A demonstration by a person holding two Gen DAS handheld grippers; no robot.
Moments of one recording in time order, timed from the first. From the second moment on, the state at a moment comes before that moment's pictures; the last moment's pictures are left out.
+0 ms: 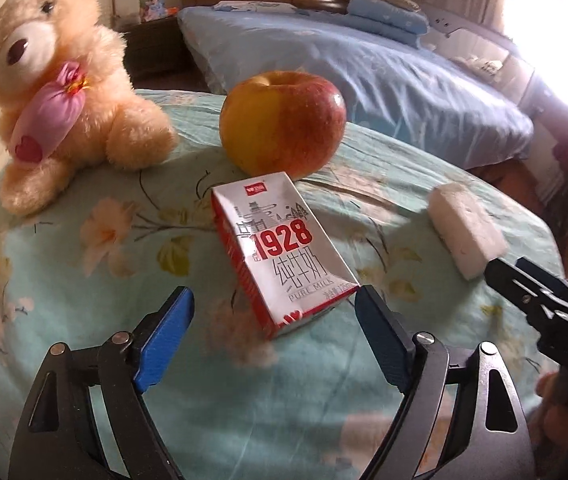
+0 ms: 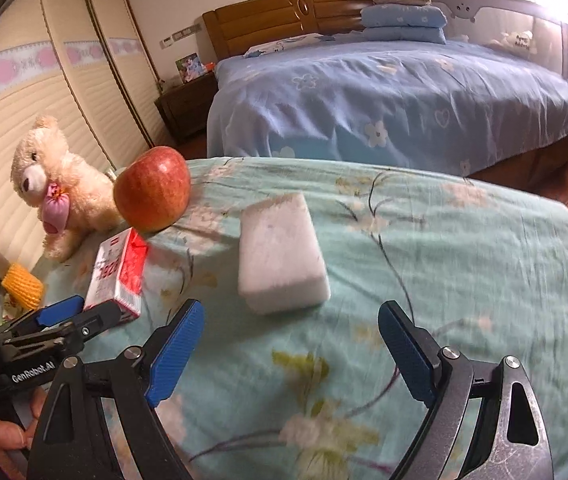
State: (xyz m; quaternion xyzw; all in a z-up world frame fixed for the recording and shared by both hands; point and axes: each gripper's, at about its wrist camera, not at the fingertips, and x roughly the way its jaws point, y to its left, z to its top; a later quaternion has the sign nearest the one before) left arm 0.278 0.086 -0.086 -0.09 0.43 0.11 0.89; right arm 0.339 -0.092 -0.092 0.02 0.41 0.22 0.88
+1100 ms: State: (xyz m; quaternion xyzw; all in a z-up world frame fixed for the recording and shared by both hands) left arm 0.198 0.012 -0.058 -0.01 0.41 -0.02 0.91; right arm 0.266 -0.130 -0.092 0.07 0.42 0.21 0.88
